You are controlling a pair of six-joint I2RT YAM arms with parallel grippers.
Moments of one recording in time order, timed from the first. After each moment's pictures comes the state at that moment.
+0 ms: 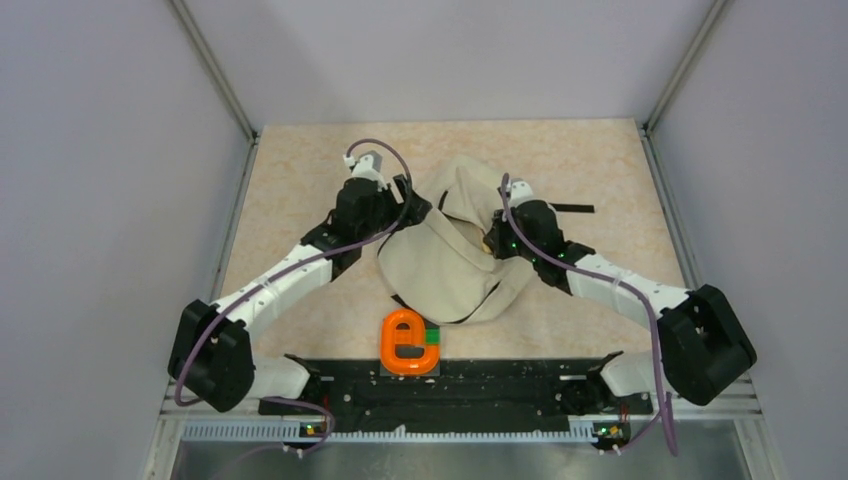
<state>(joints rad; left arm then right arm) -0.56 1.32 0.92 0.02 -0.01 -0.69 0.58 1.33 0.72 0.07 -0.01 0.29</state>
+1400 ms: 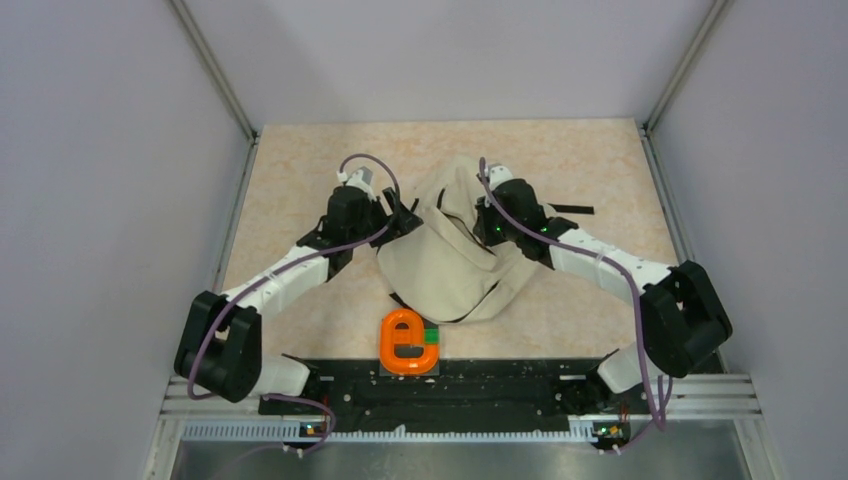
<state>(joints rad) -0.41 1.37 0.81 0.05 0.21 -0.76 0.61 1.48 0.97 -0.11 0.00 0.24</state>
